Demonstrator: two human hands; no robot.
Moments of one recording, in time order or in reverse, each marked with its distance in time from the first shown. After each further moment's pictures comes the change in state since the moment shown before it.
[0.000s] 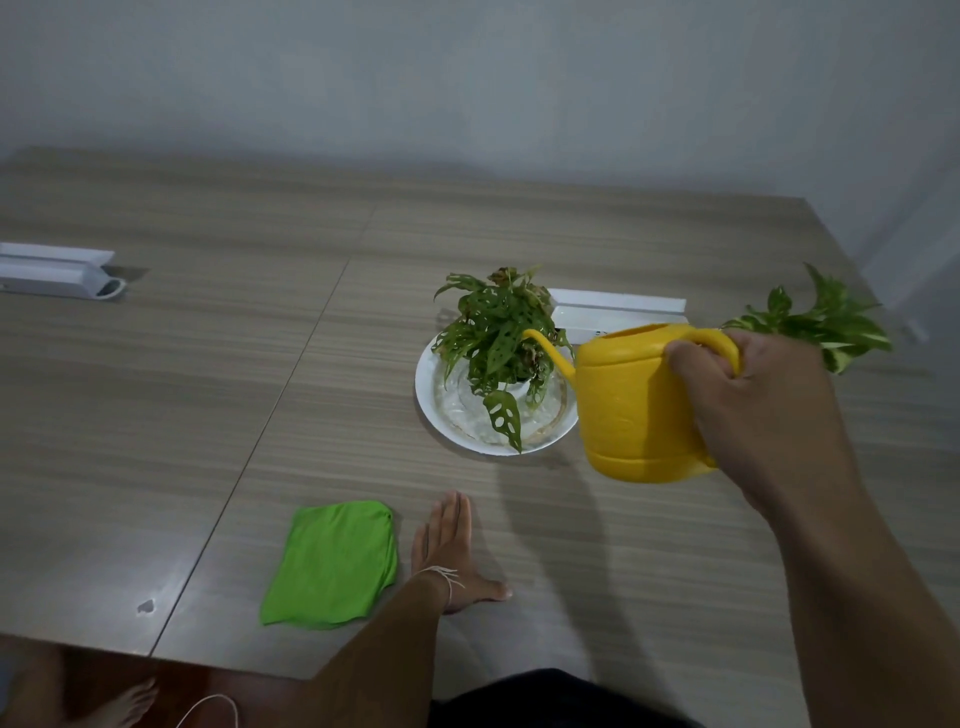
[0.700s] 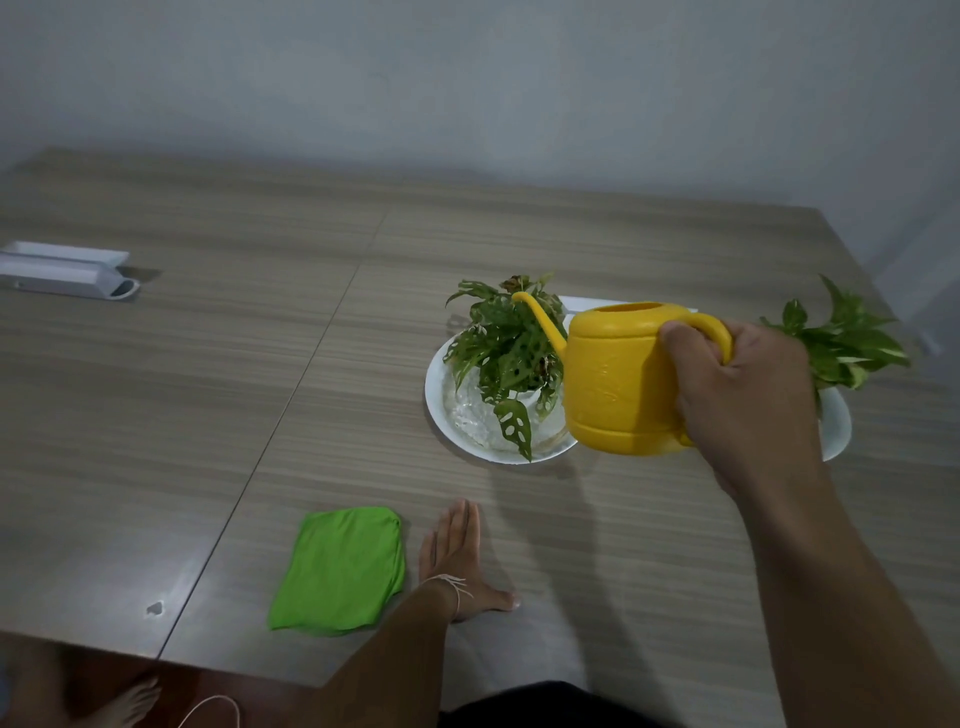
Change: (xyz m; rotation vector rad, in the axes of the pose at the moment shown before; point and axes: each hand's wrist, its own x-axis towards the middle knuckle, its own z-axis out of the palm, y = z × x) left_hand 0.002 0.001 -0.001 0.004 -0.008 -0.001; right_hand 0.014 -0.012 0.024 0.179 0.092 0.028
